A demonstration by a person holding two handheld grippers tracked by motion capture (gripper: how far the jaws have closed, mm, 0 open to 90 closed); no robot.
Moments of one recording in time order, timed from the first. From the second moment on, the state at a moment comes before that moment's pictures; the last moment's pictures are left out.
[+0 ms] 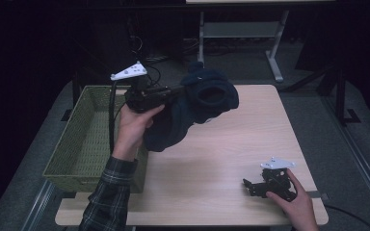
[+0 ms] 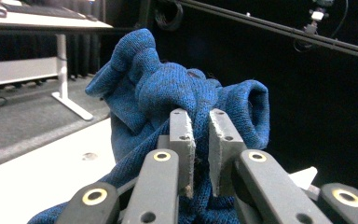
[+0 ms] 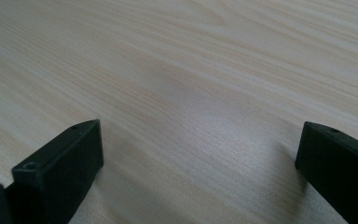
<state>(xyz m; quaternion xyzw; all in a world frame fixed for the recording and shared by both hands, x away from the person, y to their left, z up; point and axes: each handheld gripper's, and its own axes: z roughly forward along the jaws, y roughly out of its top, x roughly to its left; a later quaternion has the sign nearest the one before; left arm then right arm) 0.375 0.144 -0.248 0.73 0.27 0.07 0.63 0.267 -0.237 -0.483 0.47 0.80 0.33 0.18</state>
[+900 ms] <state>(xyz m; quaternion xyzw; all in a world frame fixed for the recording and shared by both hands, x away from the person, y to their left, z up) 0.401 0.046 -0.340 0.78 0.25 0.04 0.57 0.267 -0.237 -0.483 0.47 0.80 0.33 0.18</state>
